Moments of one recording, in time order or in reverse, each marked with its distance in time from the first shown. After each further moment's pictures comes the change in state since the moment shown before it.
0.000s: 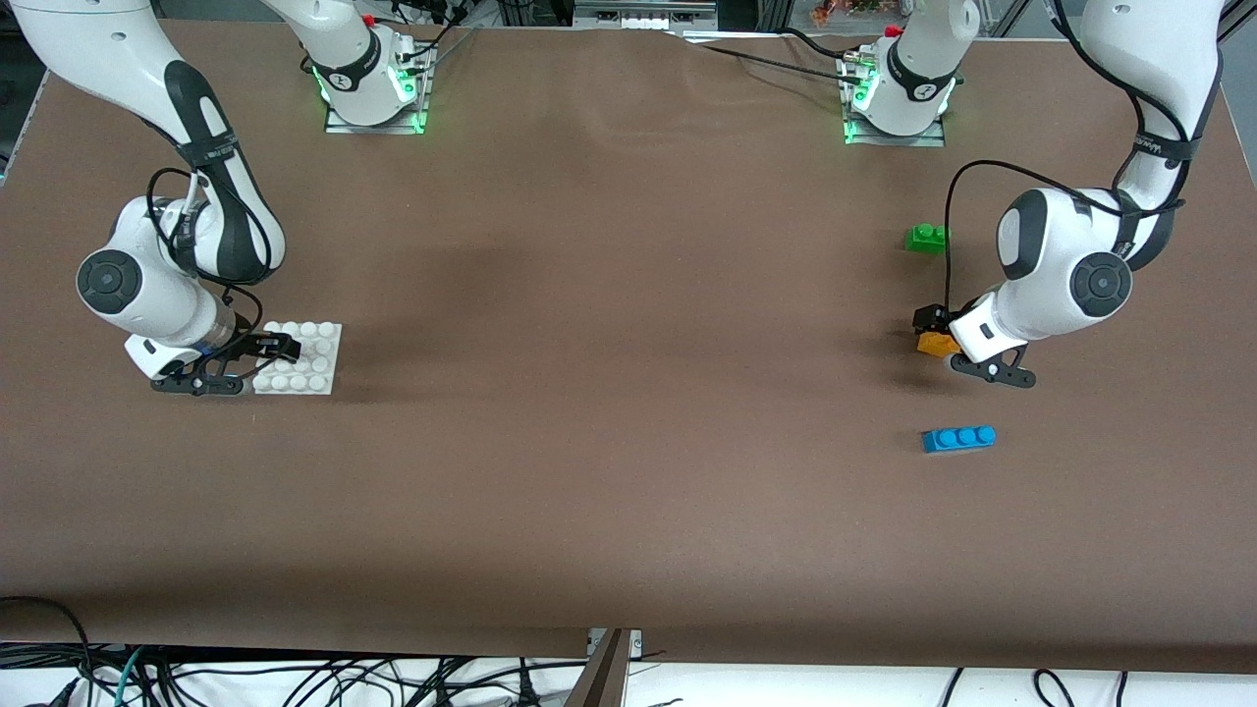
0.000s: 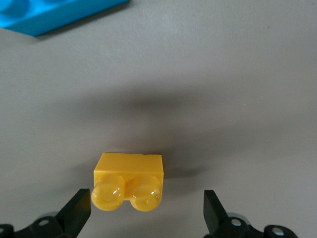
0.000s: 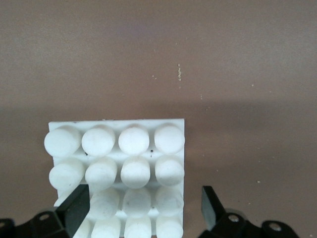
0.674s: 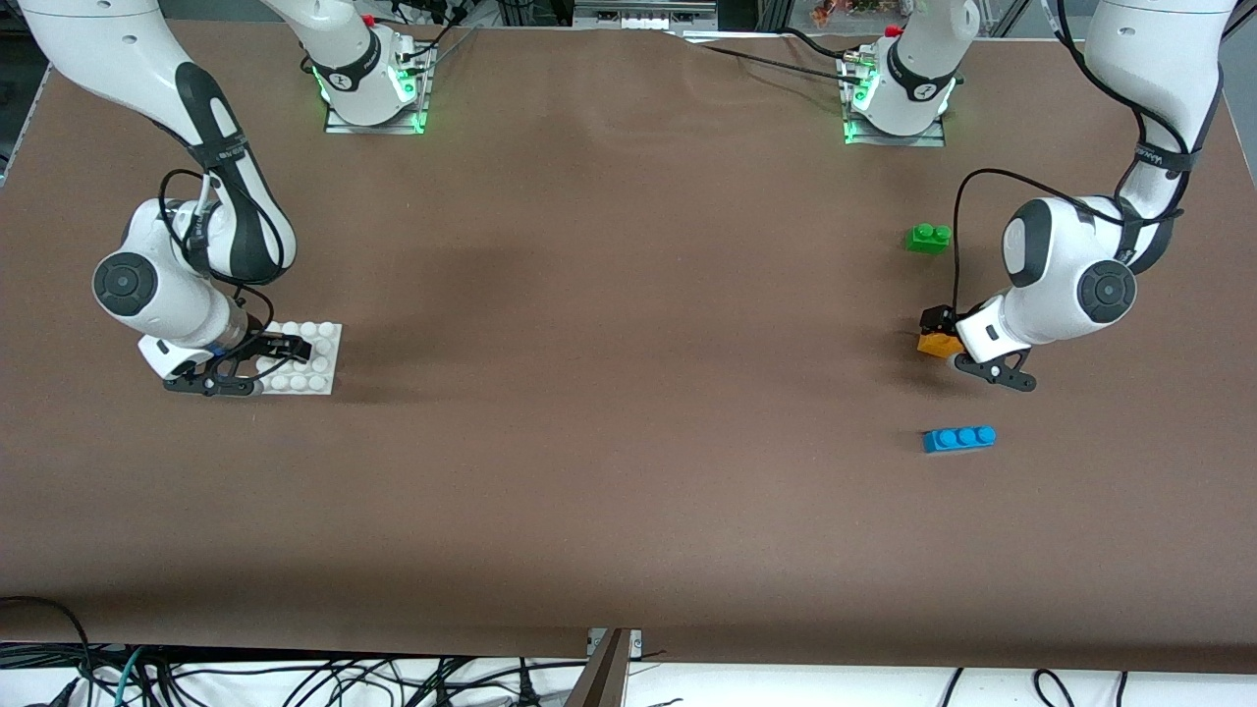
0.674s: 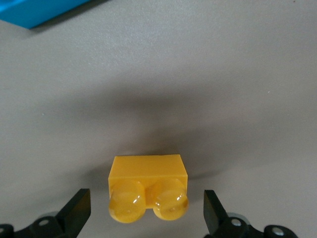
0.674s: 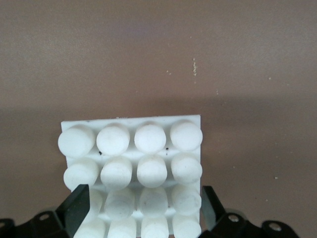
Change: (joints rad) left arm 0.029 0.038 0.010 -0.005 0.000 0.040 0.093; right arm 0.018 0.008 0.008 -0.005 0.001 0.002 0.051
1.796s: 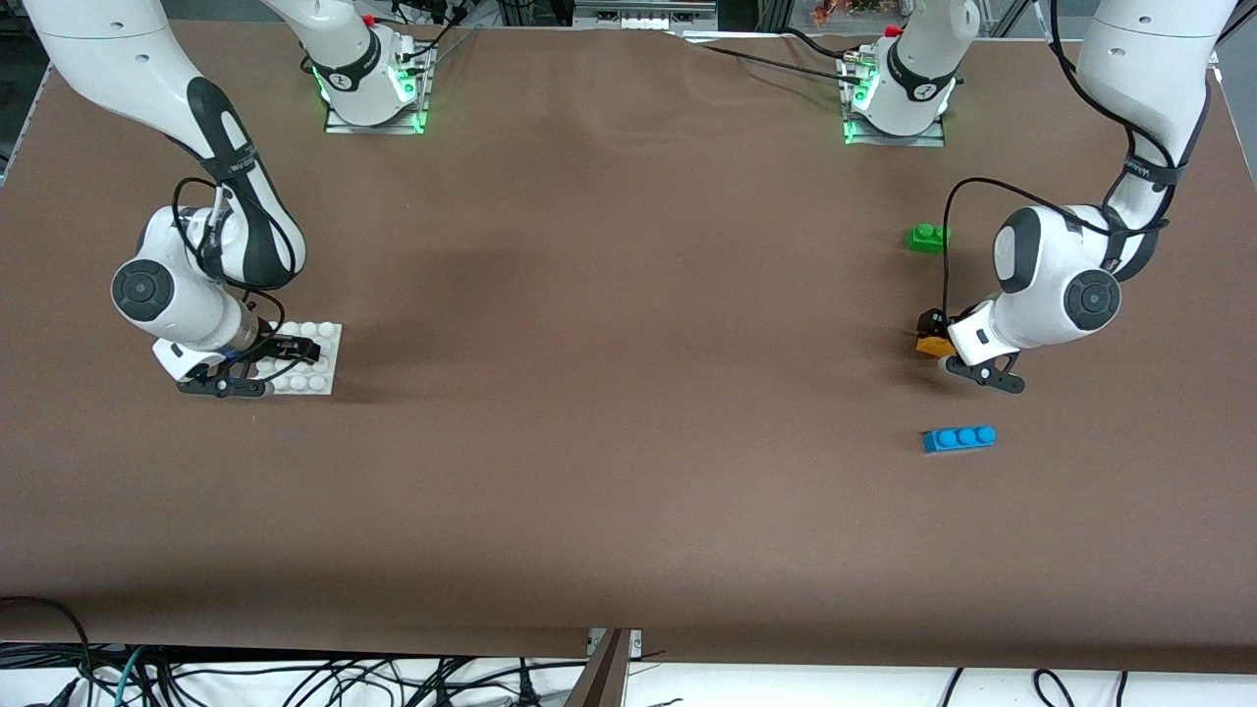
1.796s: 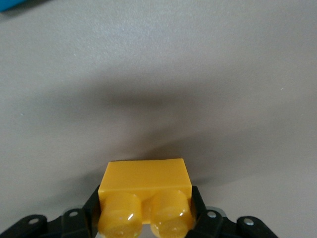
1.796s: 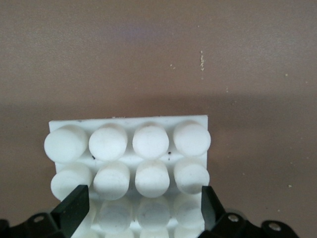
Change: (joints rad) left arm 0.000 0.041 0.000 0.000 0.000 0.026 0.000; right arm 0.000 0.036 0.000 -0.006 0.000 0.039 -0.010
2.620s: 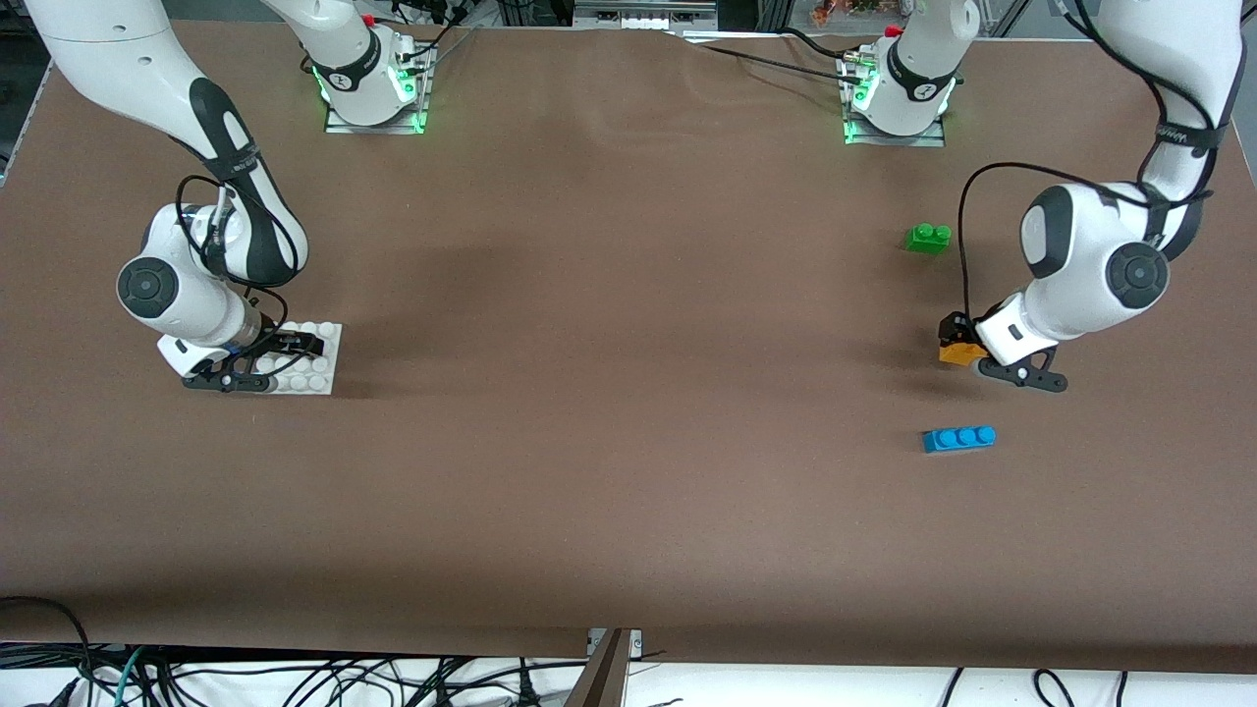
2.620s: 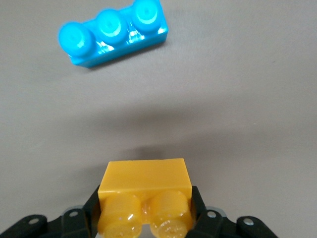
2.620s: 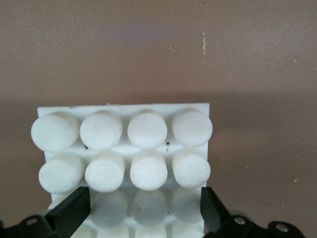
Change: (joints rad) left arm 0.000 -0.154 0.000 0.024 0.000 -0.061 -0.085; right arm -0.001 0.000 -0.004 -0.028 0.000 0.016 -0.015
